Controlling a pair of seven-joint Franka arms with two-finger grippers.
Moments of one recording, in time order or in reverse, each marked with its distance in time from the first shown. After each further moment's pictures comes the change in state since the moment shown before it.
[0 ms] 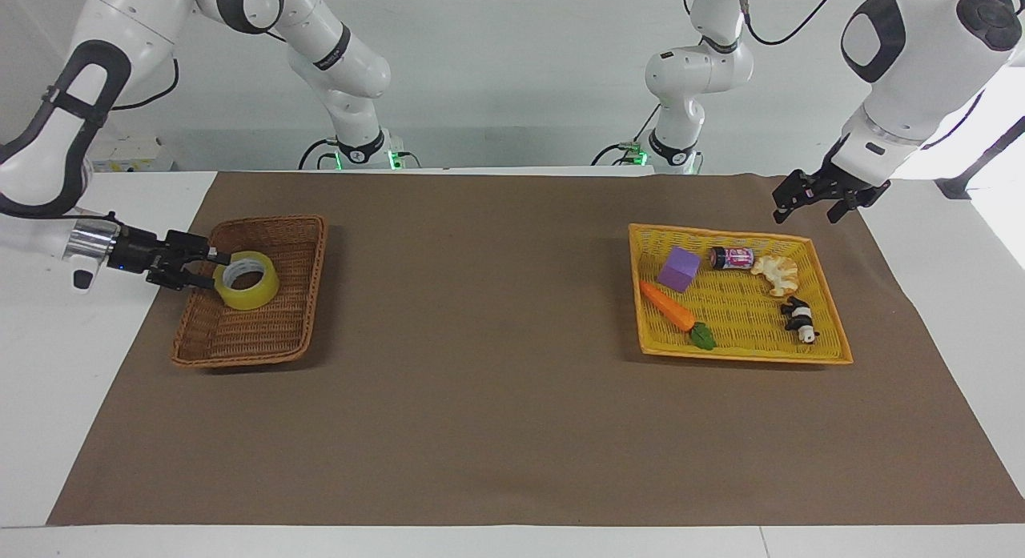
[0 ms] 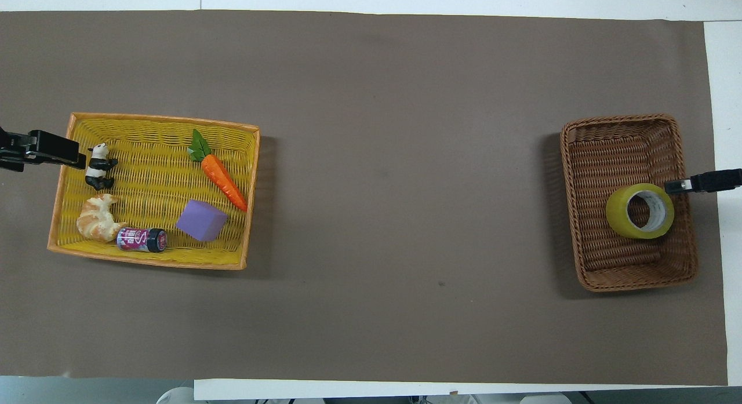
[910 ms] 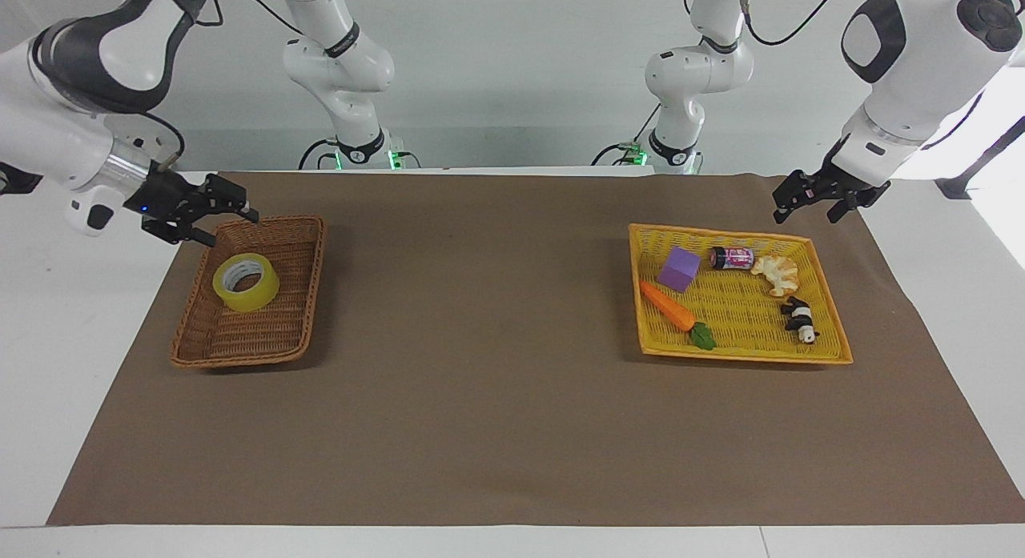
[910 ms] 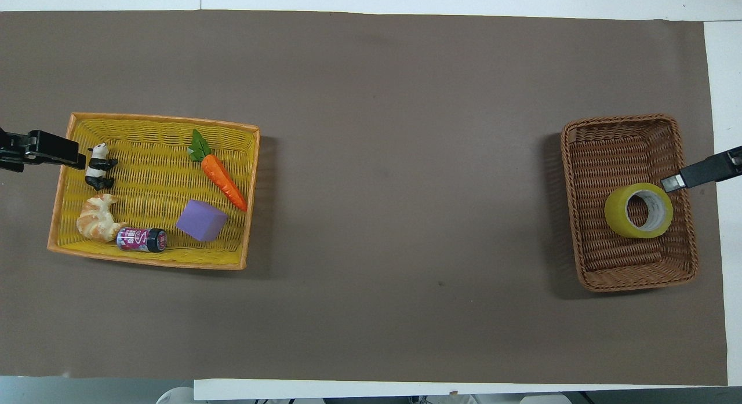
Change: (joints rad) left arm -0.005 0.000 0.010 -0.001 0.000 -0.001 0.000; right arm 0.365 -0.356 0.005 0.034 -0.475 -0.015 0.375
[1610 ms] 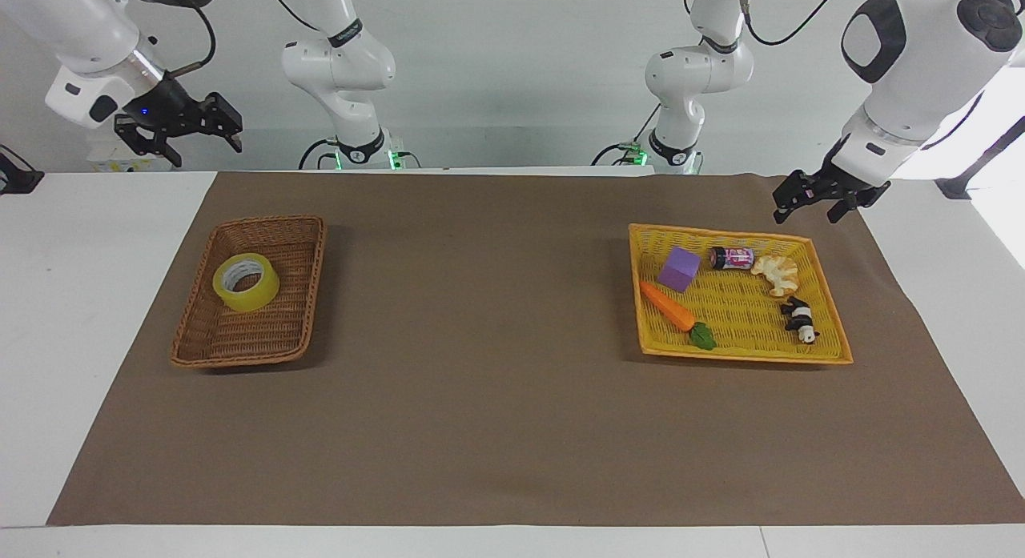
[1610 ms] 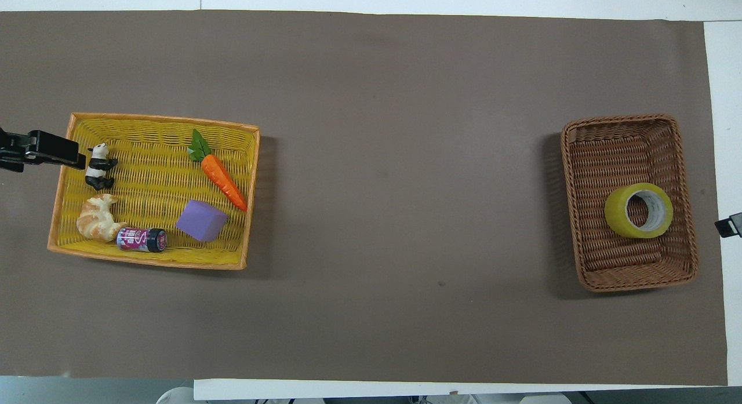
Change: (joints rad) left arm 0.000 0.000 0.000 0.000 0.000 0.000 0.000; right arm 0.046 -0.163 -0.003 -0.020 -0.195 -0.104 0.061
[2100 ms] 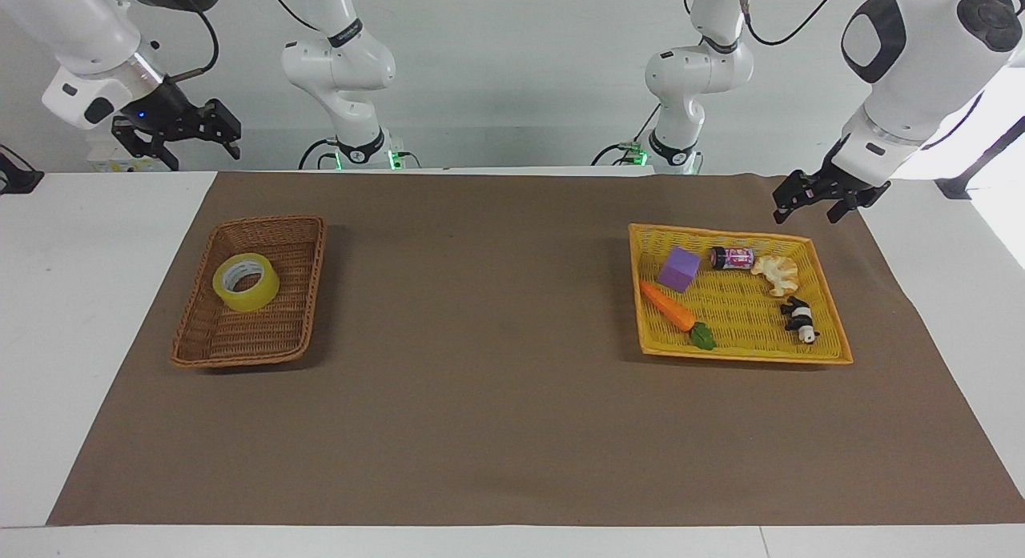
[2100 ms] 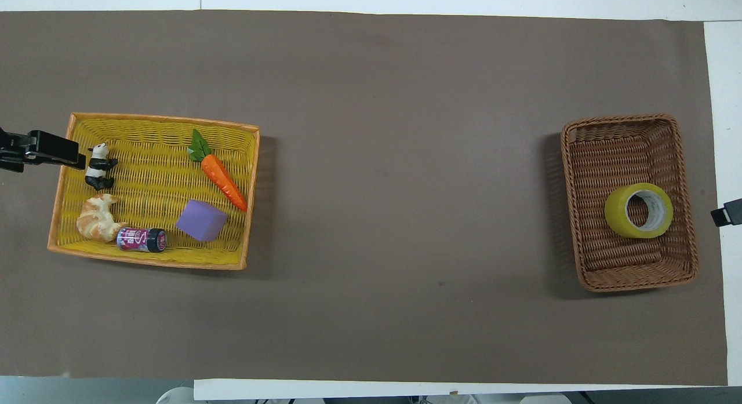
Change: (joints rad) left arm 0.000 0.000 0.000 0.000 0.000 0.000 0.000; right arm 0.001 0.001 0.007 -0.008 -0.003 0.039 0.086
